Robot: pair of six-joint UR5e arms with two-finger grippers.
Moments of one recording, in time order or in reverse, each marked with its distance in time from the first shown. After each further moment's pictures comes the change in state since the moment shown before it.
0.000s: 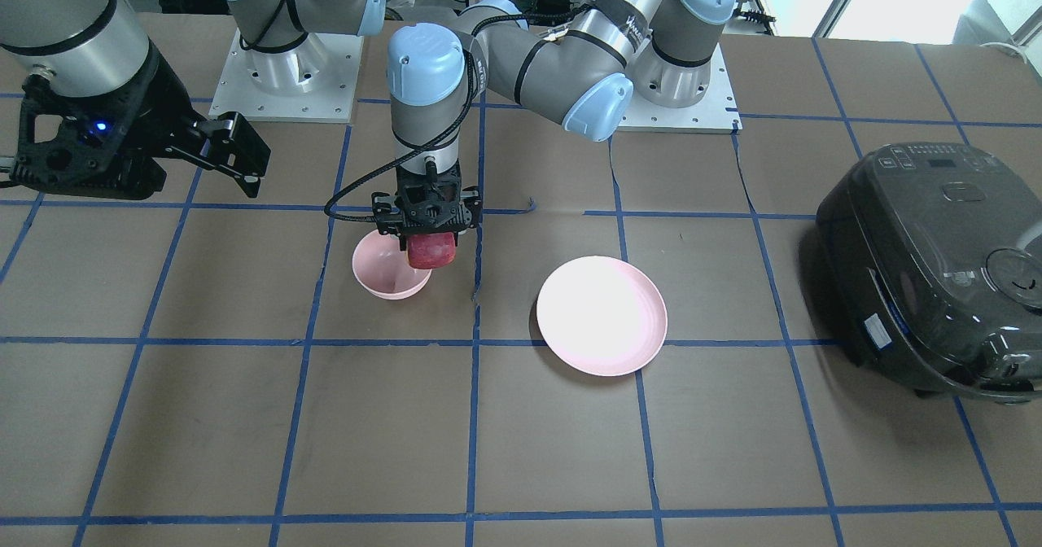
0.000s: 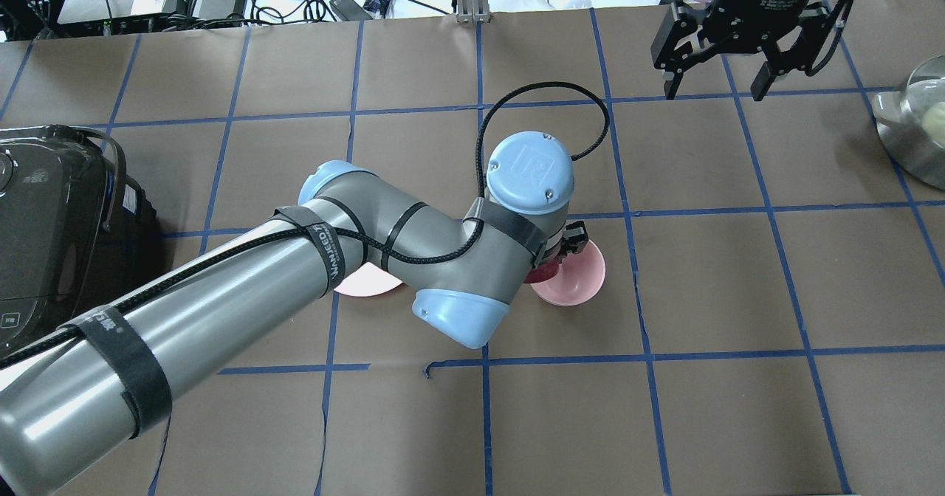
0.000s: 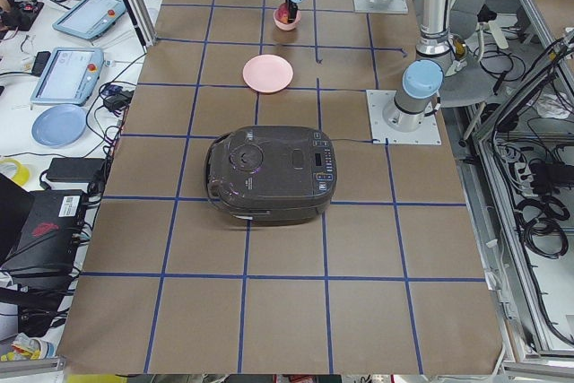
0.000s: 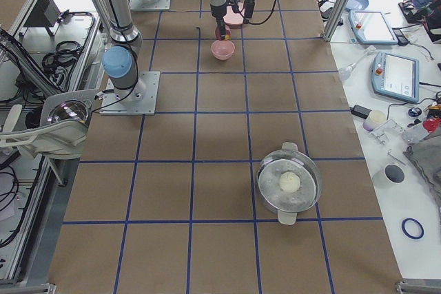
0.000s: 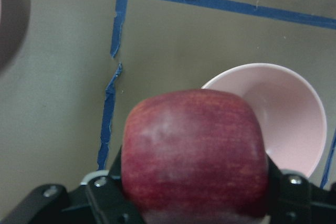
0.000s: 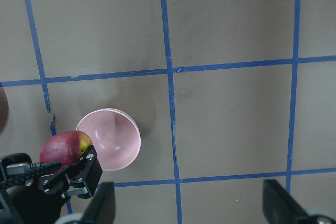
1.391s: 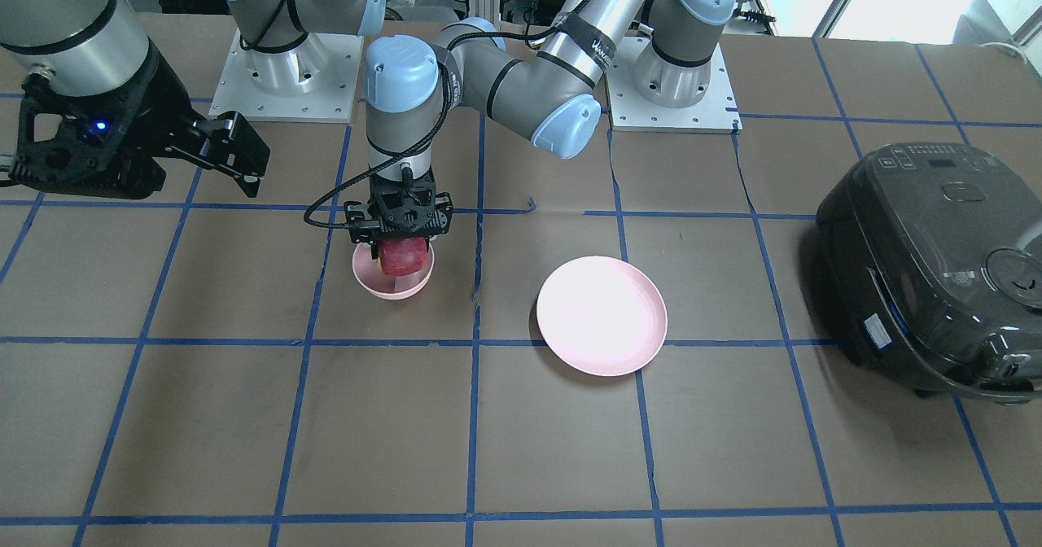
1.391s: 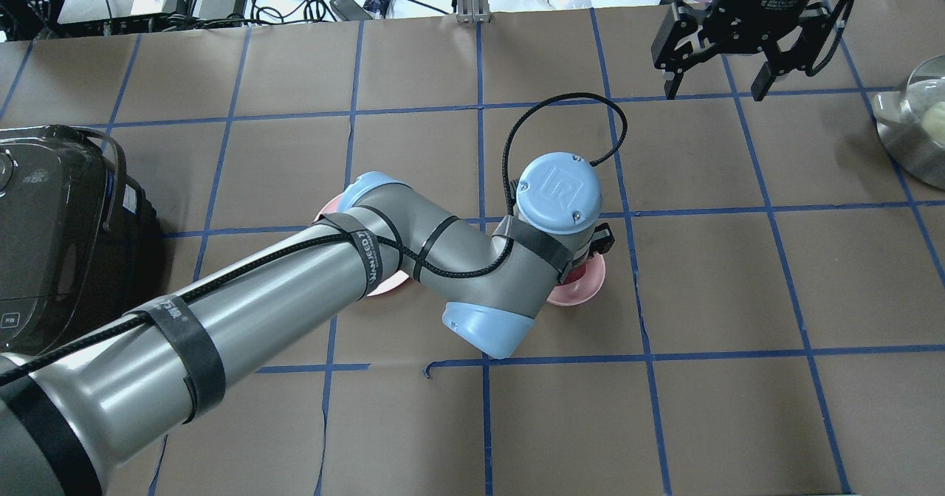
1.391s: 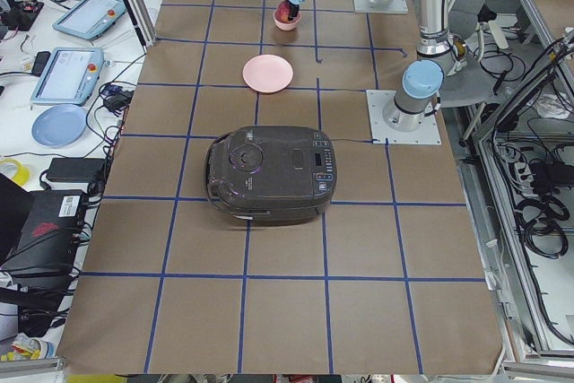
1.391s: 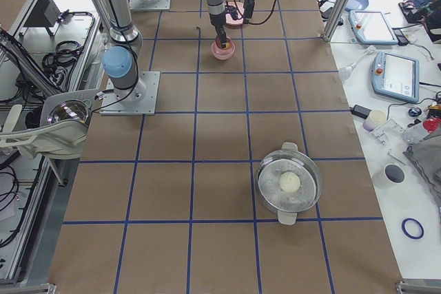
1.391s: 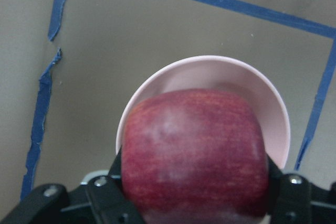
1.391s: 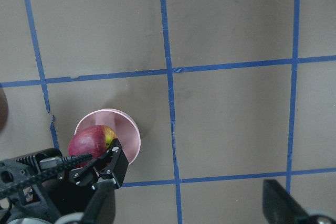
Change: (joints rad) left arm -0.045 -0.059 0.023 0.091 -0.011 -0.124; right arm 0.000 -0.002 0.002 -0.002 0.000 0.002
